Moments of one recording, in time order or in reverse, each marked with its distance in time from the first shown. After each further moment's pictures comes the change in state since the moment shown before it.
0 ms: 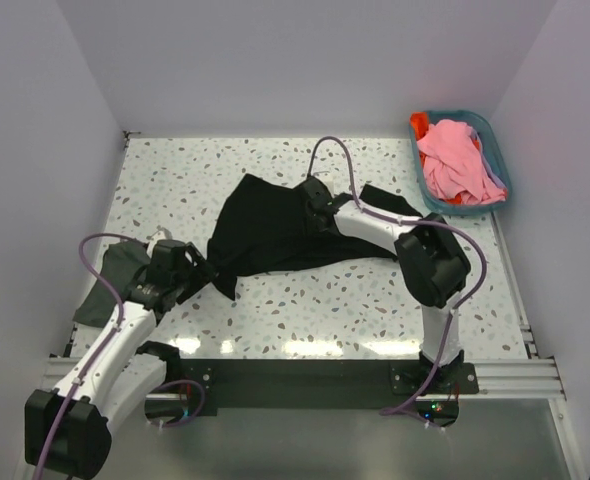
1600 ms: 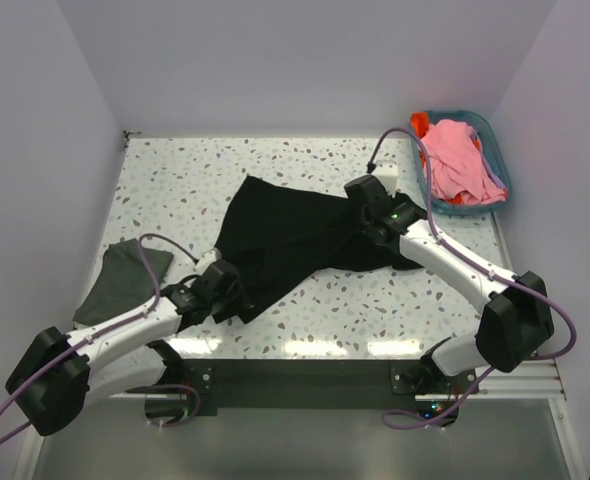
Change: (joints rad) left arm -0.483 0.188 -0.069 0.099 -0.052 -0.236; right arm -0.081 -0.528 -0.271 -0.103 0.235 0.008
